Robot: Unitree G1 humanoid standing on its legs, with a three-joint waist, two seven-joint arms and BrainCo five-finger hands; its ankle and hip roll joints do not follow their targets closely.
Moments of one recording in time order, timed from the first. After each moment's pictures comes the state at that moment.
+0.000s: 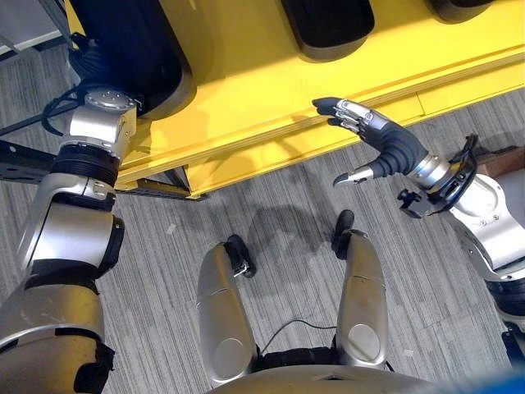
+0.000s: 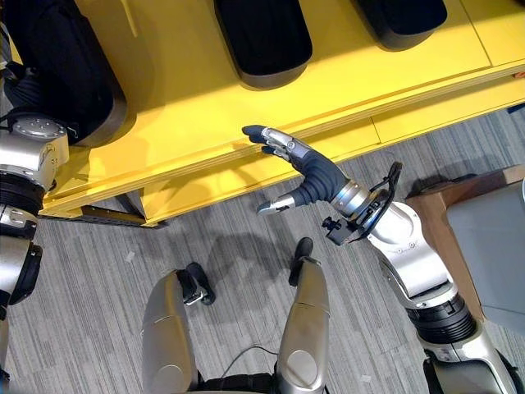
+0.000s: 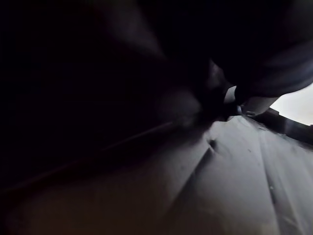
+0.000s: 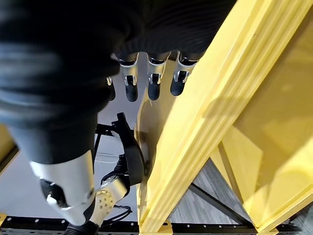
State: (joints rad) left arm -1.17 0.79 -0.36 0.87 -0.42 0.39 0.59; right arm -0.41 -0.72 0.17 -0.38 0.37 0.05 0.35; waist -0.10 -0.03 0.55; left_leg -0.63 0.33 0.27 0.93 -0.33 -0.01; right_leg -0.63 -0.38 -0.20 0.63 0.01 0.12
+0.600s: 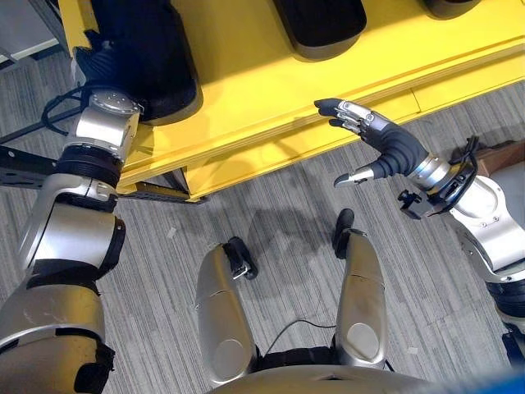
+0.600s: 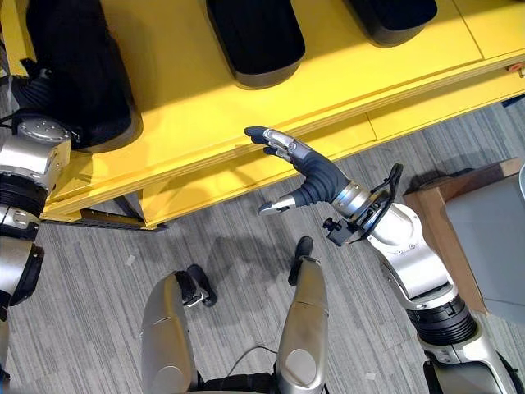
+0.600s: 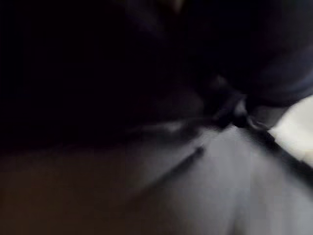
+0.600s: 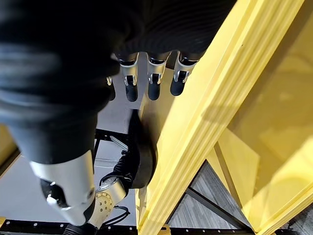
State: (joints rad) left arm -1.16 0.79 -0.39 0.86 -0.30 0.40 0.54; right arm -0.41 -0.72 0.17 -0.38 0.37 0.05 0.35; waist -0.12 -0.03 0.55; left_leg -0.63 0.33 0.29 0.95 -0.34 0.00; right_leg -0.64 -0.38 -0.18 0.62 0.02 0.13
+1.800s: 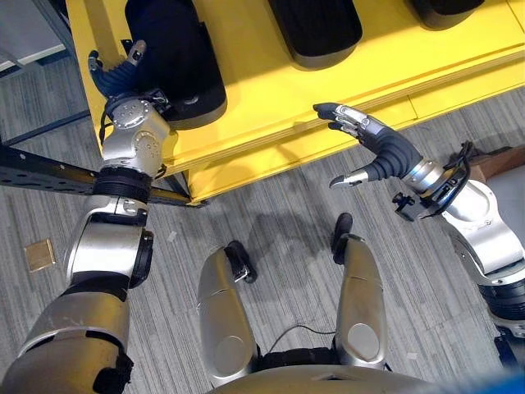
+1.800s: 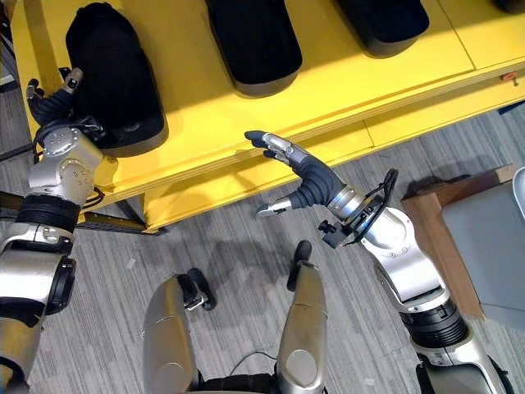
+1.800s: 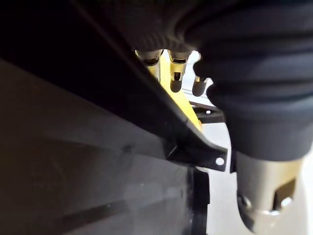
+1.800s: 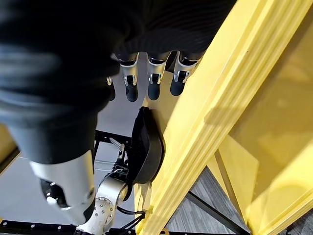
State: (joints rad) left arm -1.03 0.59 -0.12 0.76 -0.79 0.01 0.71; right arm -0.39 -0.67 0.17 -0.38 0.31 0.07 0.35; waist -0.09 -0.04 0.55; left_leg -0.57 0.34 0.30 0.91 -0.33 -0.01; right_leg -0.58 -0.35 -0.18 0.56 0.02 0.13
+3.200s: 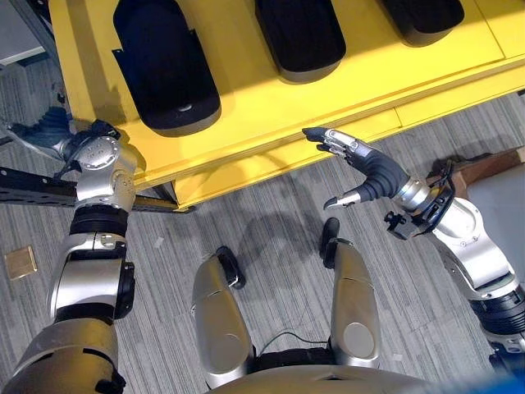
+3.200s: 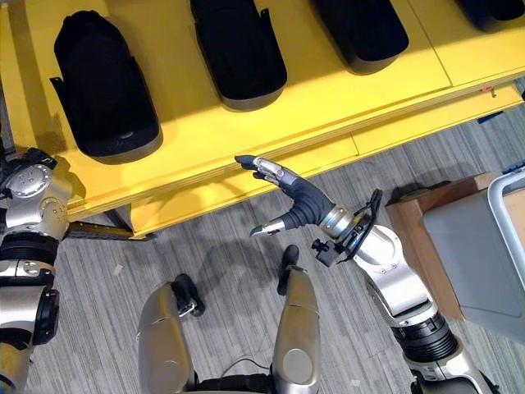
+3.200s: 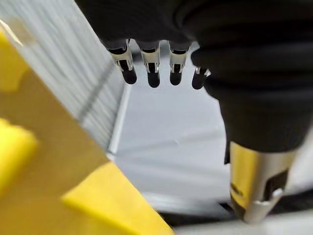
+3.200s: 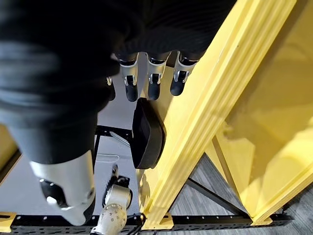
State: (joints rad) left arm -0.77 0.67 0.04 0.62 -0.50 -0.21 1.00; right arm -0.29 -0.62 0.21 -0.37 0.31 -0.02 0.39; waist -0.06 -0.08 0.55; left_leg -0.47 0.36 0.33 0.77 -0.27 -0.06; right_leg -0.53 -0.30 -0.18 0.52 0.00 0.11
